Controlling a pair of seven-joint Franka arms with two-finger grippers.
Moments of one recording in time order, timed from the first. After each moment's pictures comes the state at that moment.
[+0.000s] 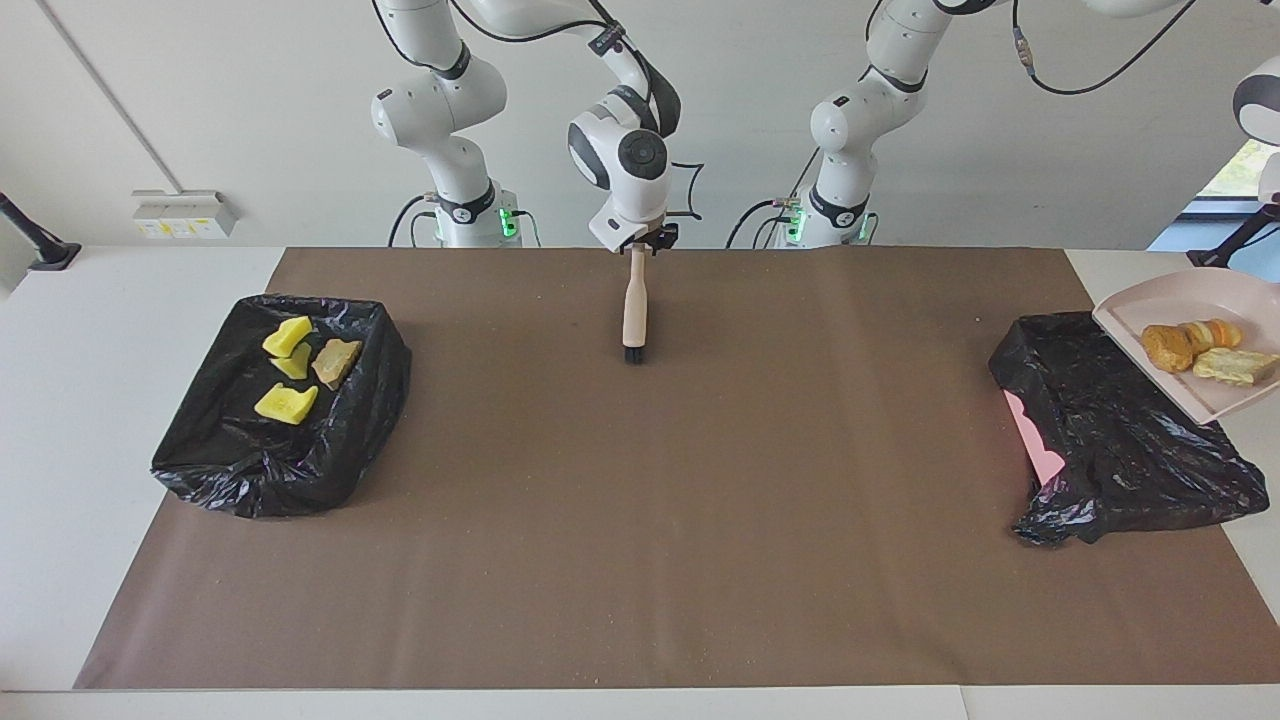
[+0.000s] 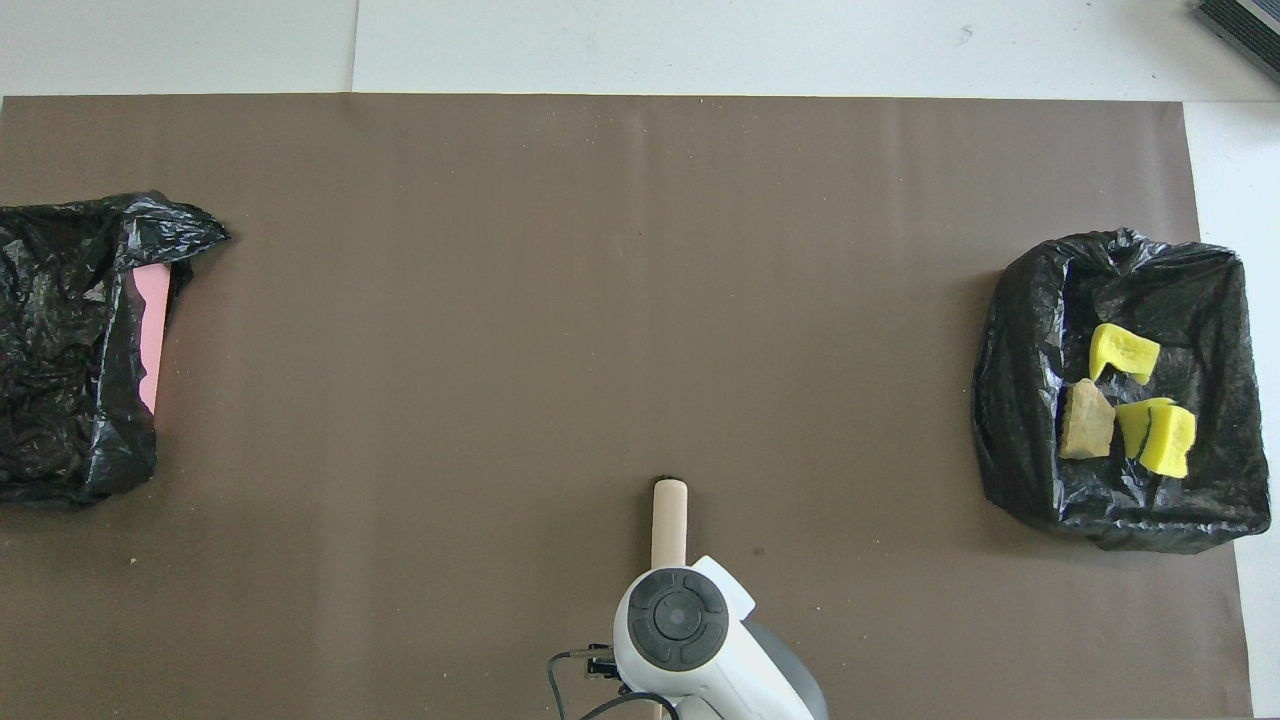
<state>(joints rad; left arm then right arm) 0.52 0.16 -0.02 -1.66 0.75 2.07 1.69 0.52 -0.01 0.30 -2.30 0.28 2.07 0.71</state>
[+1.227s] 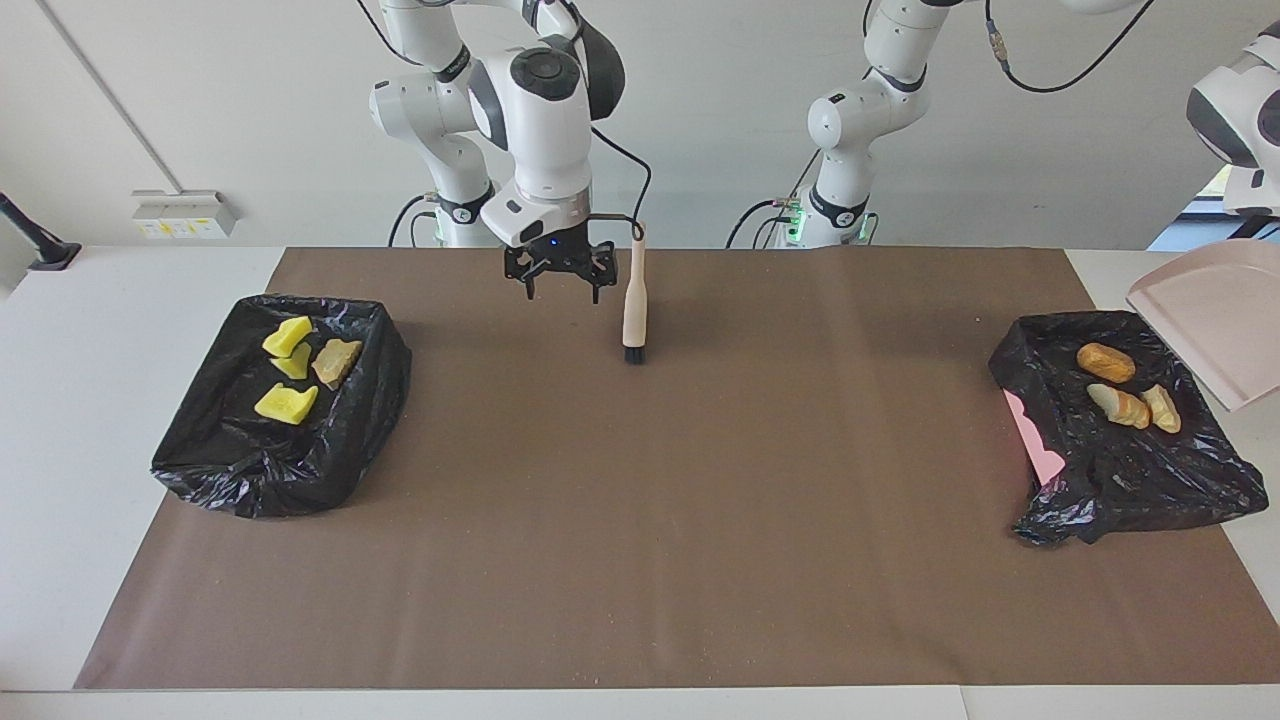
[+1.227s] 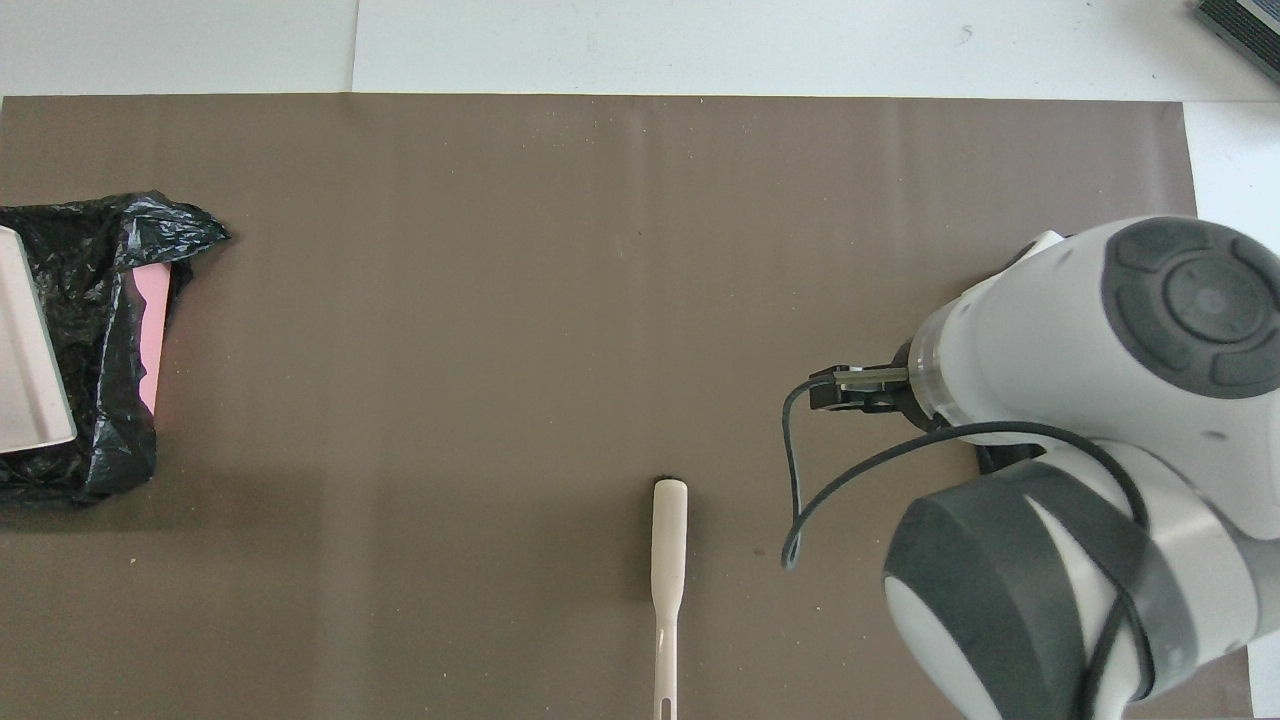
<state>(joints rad) 0.29 0.06 -0.06 -1.67 0.63 1.75 1.38 0.05 -0.05 0.29 -1.73 -0.03 1.67 0.37</state>
